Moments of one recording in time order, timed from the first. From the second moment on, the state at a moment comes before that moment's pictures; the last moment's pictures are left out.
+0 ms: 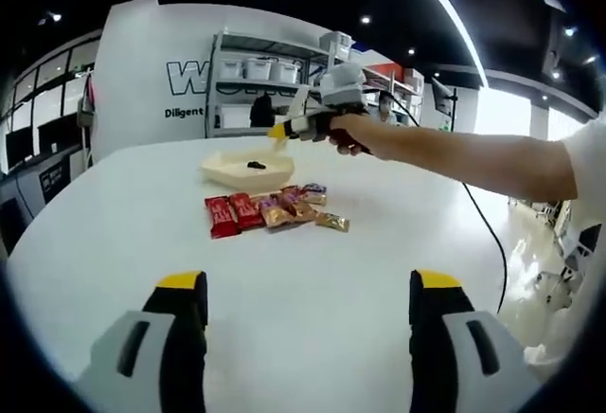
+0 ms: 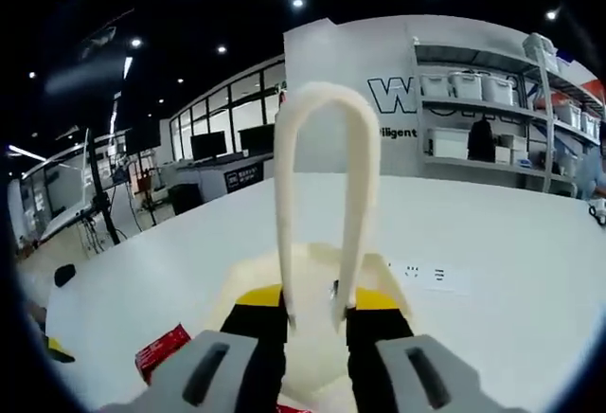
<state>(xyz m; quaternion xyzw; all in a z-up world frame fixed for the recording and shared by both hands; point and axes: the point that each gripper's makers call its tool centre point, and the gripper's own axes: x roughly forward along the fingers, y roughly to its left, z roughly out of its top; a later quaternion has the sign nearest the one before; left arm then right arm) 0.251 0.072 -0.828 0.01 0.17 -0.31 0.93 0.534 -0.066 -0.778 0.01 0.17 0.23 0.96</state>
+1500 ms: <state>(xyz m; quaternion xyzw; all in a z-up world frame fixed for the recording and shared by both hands) 0.224 0.085 -0.817 0.01 0.15 -0.29 0.95 0.470 -0.101 -0.843 -0.03 0.21 0.24 0.95</state>
